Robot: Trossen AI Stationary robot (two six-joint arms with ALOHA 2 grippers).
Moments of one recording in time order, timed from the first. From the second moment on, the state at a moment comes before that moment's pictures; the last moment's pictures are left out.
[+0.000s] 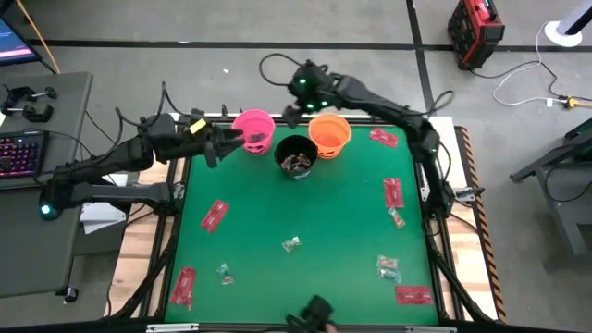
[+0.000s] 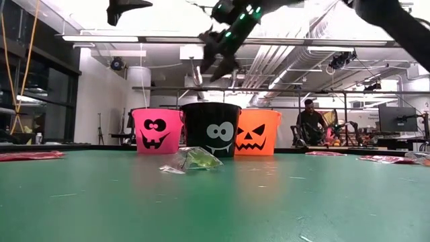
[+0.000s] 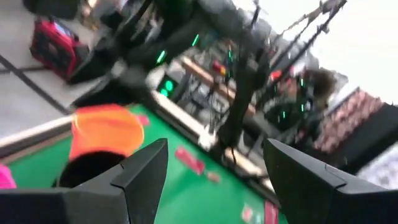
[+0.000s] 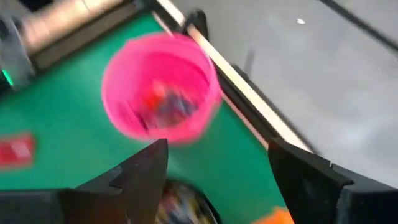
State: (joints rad) left arm 0.30 0.76 0.86 -0.19 0.02 -0.55; right arm -0.48 2.12 2.19 -0.87 -0.02 0.15
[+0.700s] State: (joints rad) left arm -0.61 1.23 0.87 -0.84 -0.01 -0.01; right arm -0.49 1.26 1.16 -0.90 0.12 0.39
